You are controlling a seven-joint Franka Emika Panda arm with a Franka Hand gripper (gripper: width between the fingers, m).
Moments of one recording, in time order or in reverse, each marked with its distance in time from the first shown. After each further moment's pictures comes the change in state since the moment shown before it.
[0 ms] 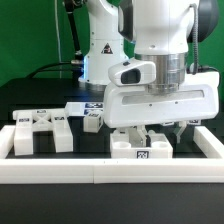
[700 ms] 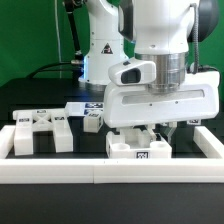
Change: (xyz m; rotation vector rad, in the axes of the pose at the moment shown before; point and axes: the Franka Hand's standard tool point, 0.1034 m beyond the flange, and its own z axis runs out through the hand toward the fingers) arm 0.001 0.000 -0.001 0.000 0.002 -0.001
